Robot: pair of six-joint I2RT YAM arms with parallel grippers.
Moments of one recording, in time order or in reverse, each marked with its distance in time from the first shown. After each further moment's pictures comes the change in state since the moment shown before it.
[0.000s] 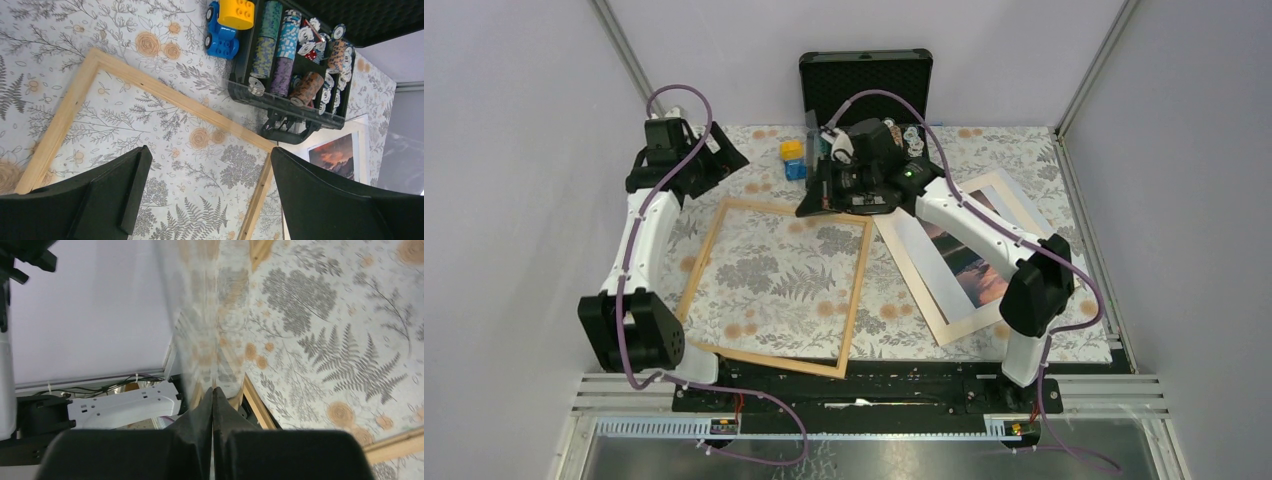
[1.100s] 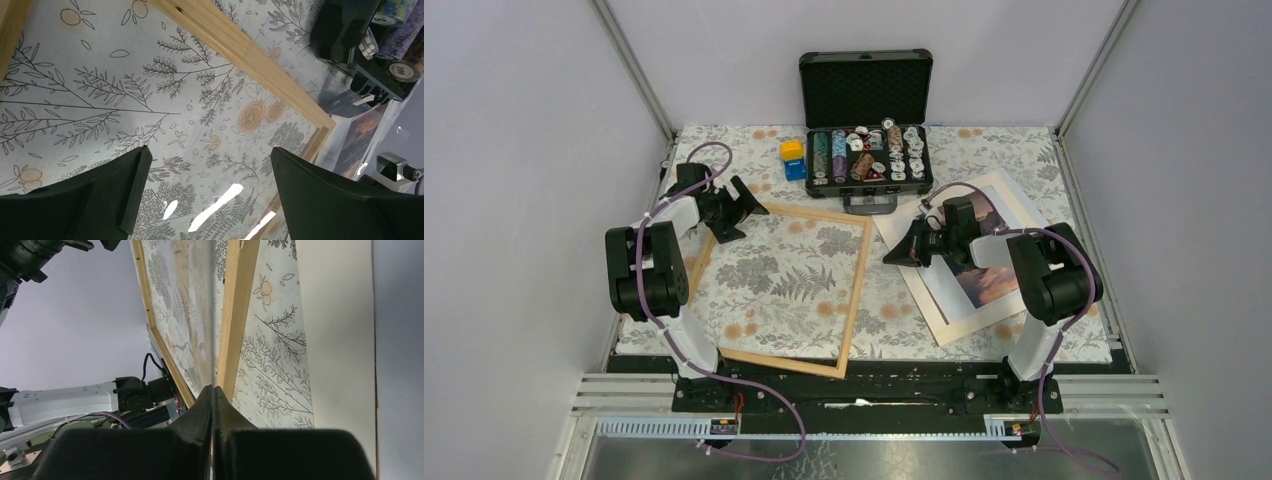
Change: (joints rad) left arm 0.068 0.356 -0.249 0.212 0.259 -0.022; right arm -0.448 -0.048 -1.015 0.755 -0.285 0.090
